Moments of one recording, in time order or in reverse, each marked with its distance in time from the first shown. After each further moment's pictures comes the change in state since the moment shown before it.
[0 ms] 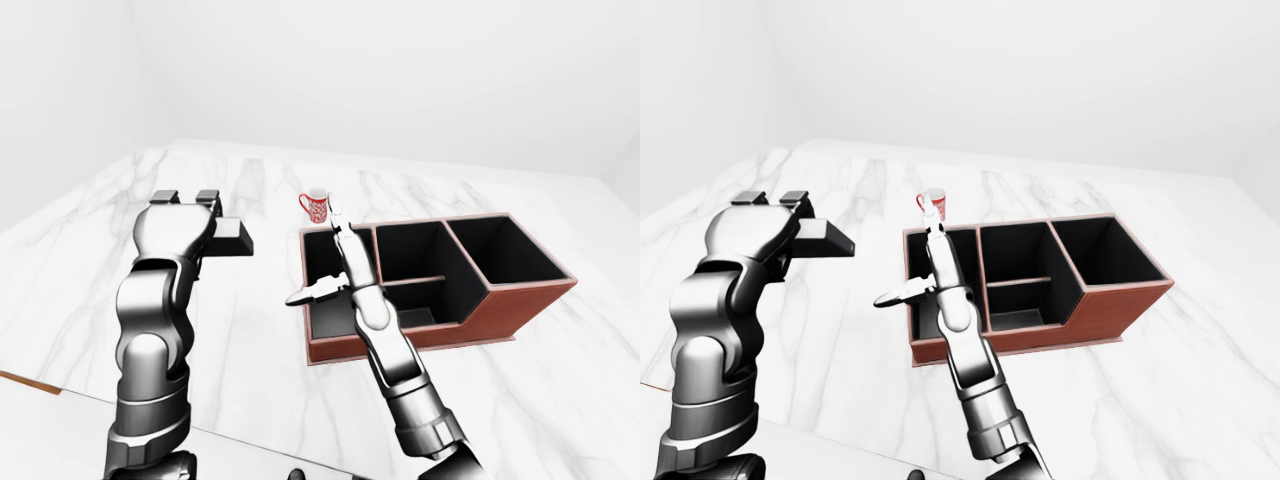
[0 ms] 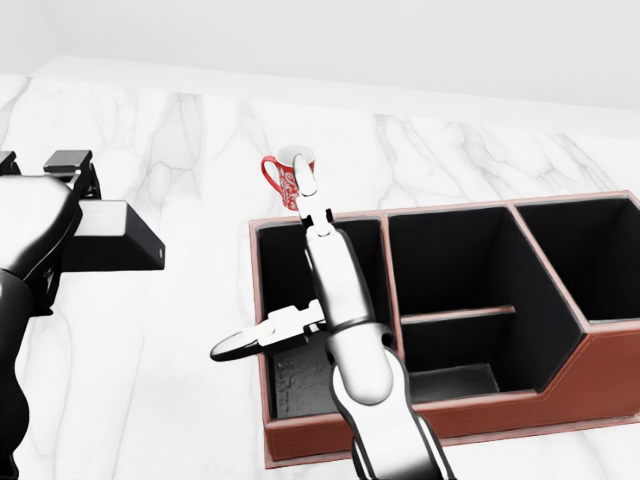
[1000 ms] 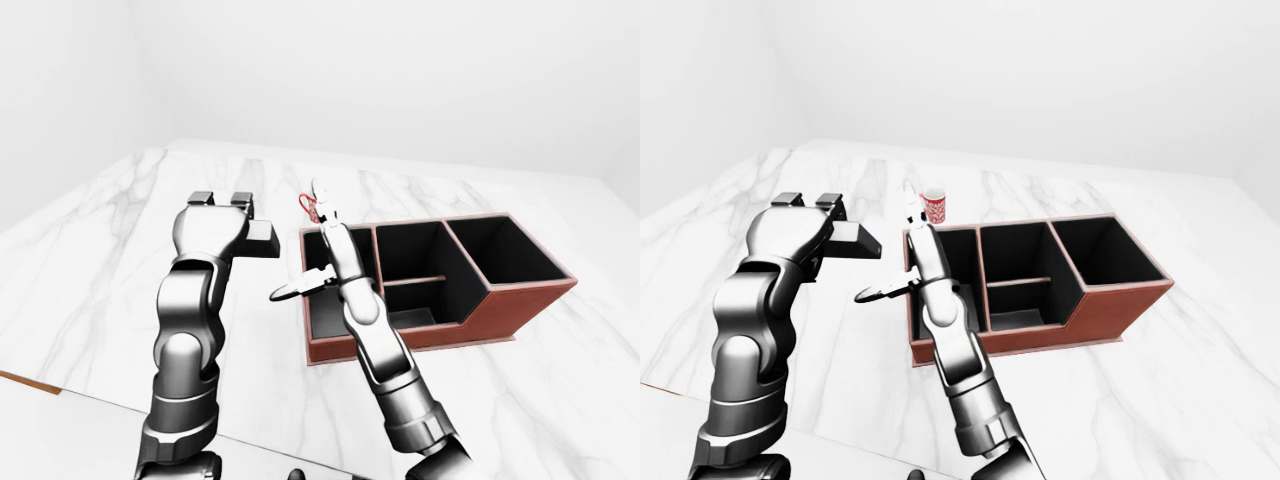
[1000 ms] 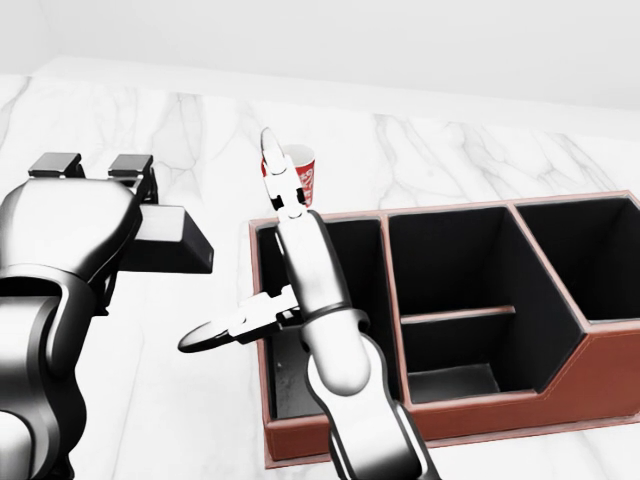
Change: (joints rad) left arm -0.016 -0.115 -0.095 -0.007 0.074 0.000 0.000; right arm -0.048 0.050 0.028 -0.014 -0.033 0.000 0.005
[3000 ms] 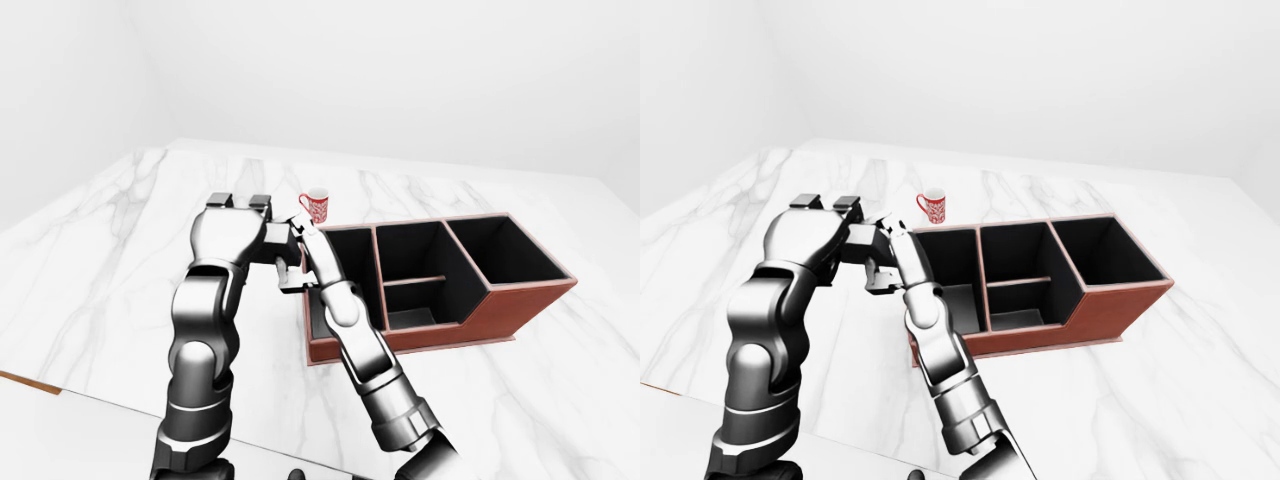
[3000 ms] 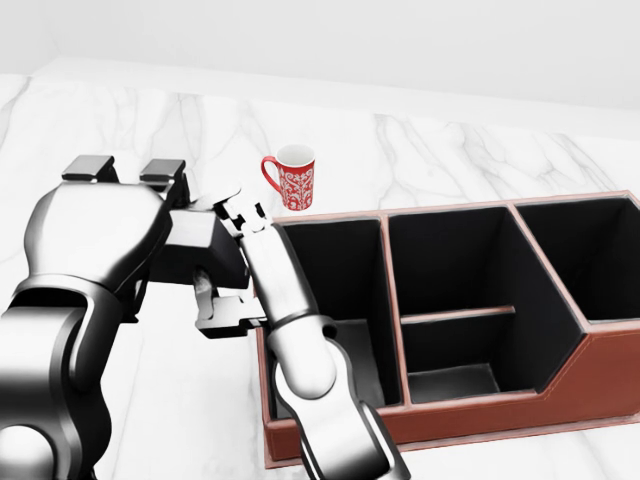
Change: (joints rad) left arm 0.021 -0.066 -0.050 -0.048 -0.003 0.000 0.000; right arm -0.034 0.055 0.027 0.124 -0.039 0.000 -0.009
